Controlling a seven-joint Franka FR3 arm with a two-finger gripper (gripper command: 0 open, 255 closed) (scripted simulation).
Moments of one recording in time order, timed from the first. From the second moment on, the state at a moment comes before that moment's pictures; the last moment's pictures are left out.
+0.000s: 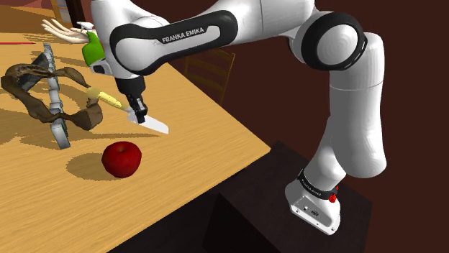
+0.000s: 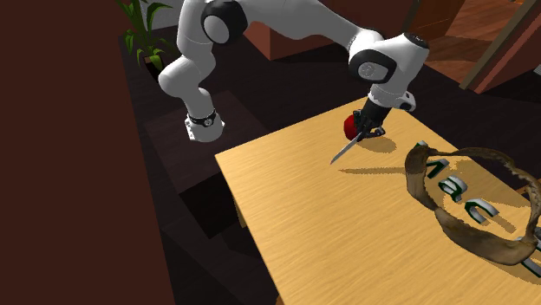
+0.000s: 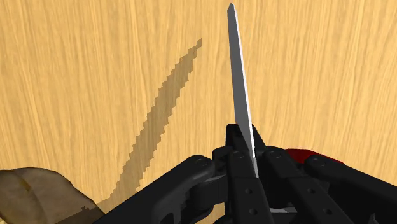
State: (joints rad) arm 0.48 0.52 0.17 -1.48 -0.15 1.90 -0.75
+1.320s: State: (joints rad) arm 0.49 0.62 0.16 -1.57 -0.17 2.09 -0.73
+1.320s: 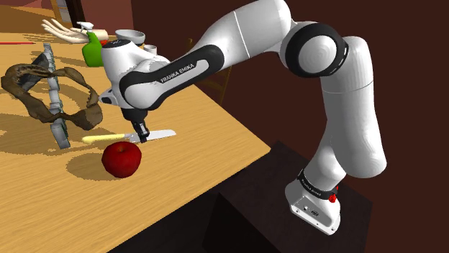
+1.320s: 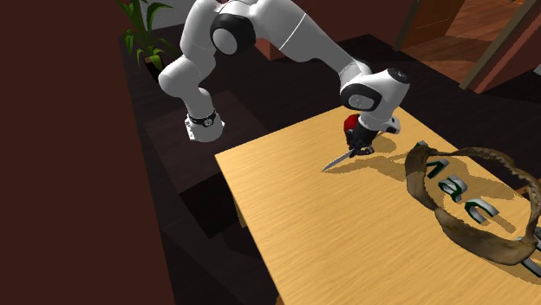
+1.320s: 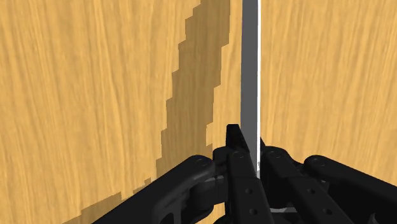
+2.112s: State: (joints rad) arm 0.48 0.61 0.16 -1.57 -0.17 2.08 -0.73
